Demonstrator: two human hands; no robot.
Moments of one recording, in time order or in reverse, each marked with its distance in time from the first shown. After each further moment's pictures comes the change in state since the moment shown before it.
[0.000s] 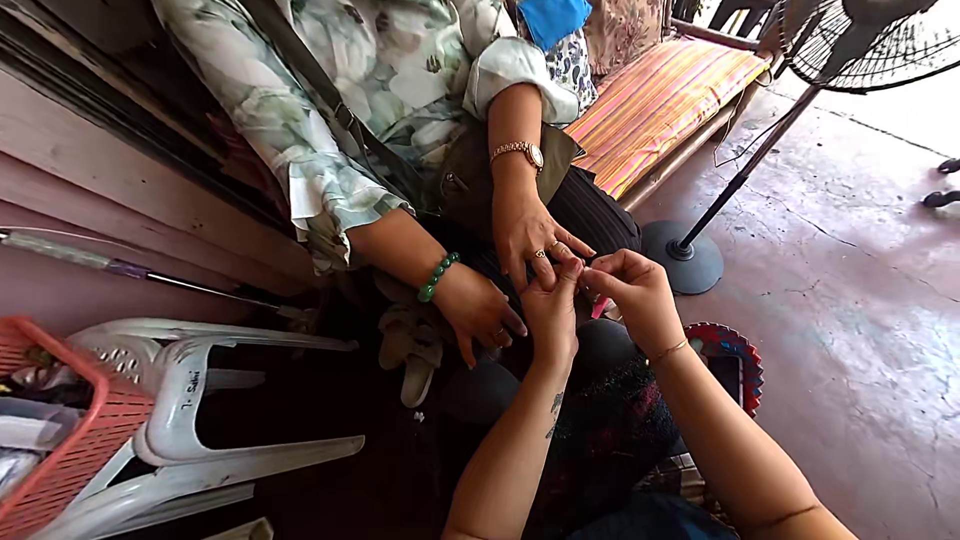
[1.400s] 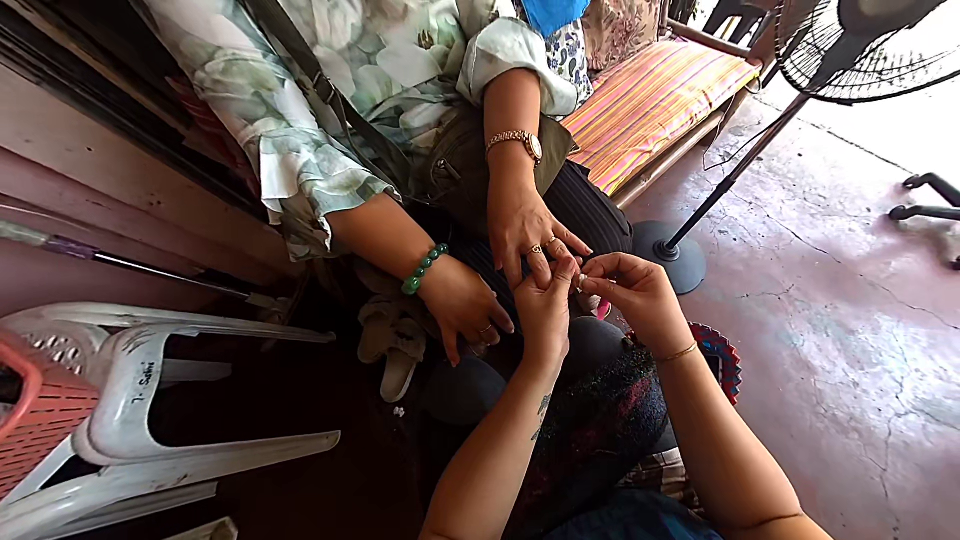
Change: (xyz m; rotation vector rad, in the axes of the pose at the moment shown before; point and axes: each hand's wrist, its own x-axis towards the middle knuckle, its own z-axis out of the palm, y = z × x) left_hand -0.002 0.001 -0.001 -0.010 -0.057 -0.010; right_hand 0.001 -0.002 -0.016 -0.046 -0.161 -0.072
